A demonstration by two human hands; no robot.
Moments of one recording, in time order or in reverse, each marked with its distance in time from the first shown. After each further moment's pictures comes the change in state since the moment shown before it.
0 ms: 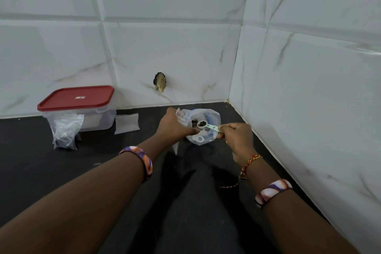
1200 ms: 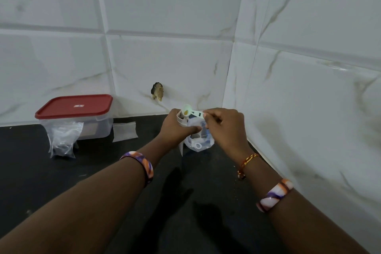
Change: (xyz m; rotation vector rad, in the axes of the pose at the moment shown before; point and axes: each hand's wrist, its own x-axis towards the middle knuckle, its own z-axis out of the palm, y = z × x) left_hand -0.012 0.013 -0.011 -0.292 -0.021 0.147; right_hand -0.044 -0.053 0.002 -0.343 0.074 -0.753
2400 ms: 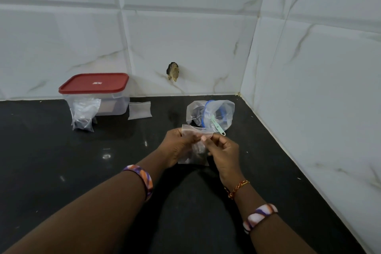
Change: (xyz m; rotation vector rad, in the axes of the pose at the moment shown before) left_hand -0.055 -0.050 0.004 -0.658 -0.113 -0.425; right_hand -0.079 0.042 0.056 0.736 -0.066 0.553
